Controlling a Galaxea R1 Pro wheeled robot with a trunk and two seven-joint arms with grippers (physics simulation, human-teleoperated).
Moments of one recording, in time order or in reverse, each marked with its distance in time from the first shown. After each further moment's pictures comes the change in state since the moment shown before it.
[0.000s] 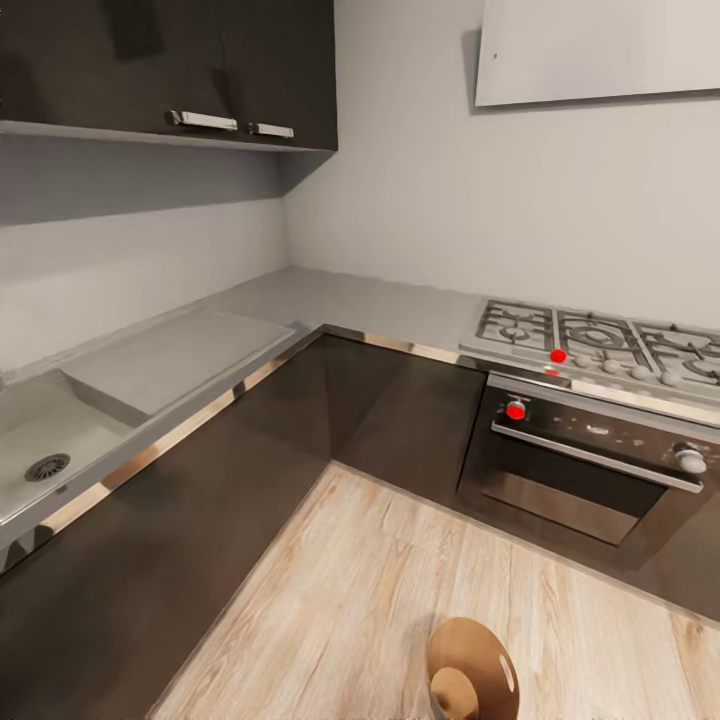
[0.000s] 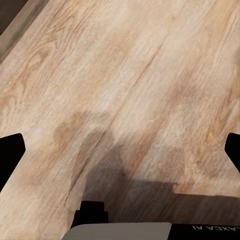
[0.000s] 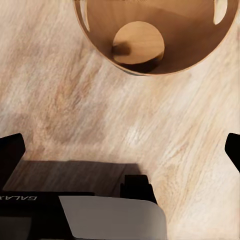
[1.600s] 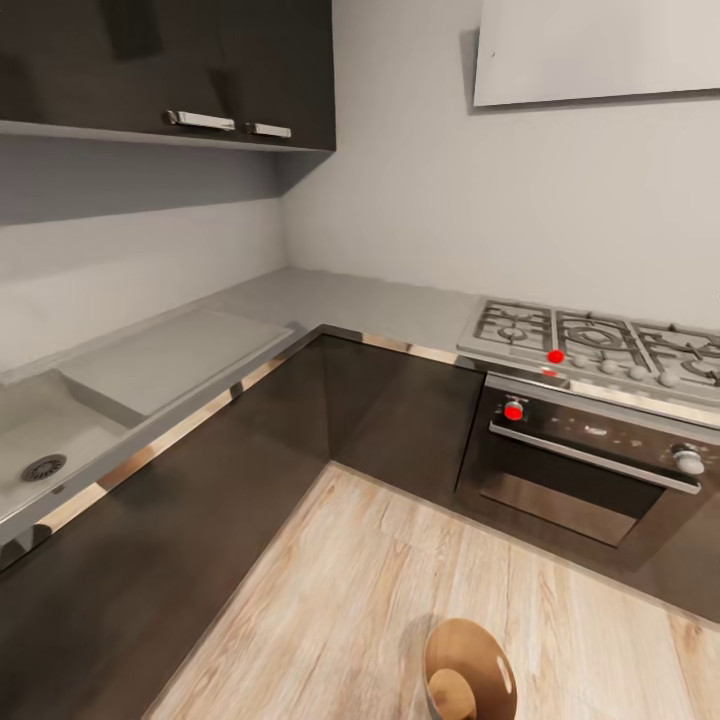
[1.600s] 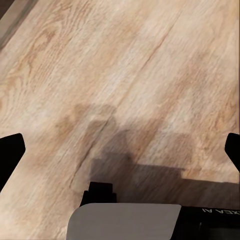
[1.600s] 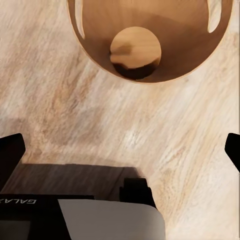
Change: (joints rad) left arm -0.001 0.000 0.002 0.058 0.001 -0.002 0.029; right arm -0.011 -0.004 -0.002 0.001 0.005 0.005 0.009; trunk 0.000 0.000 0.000
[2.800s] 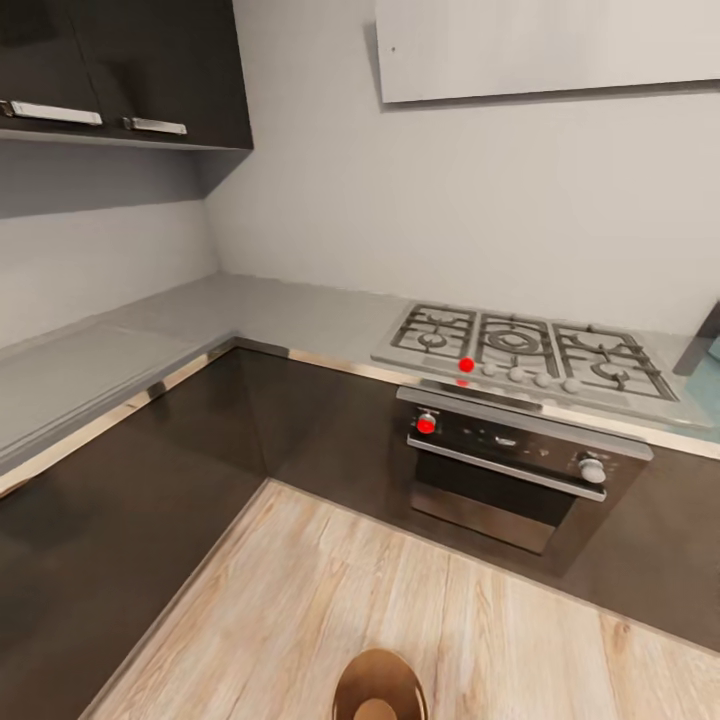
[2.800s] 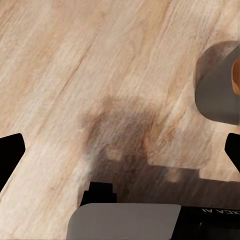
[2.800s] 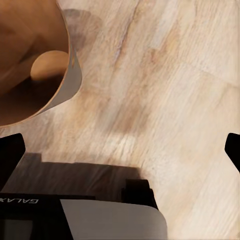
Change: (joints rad) left arm 0.000 0.000 0.000 0.000 -0.001 0.000 0.000; right arm 0.000 0.003 0.012 0.000 0.000 -0.004 0.002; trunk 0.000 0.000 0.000
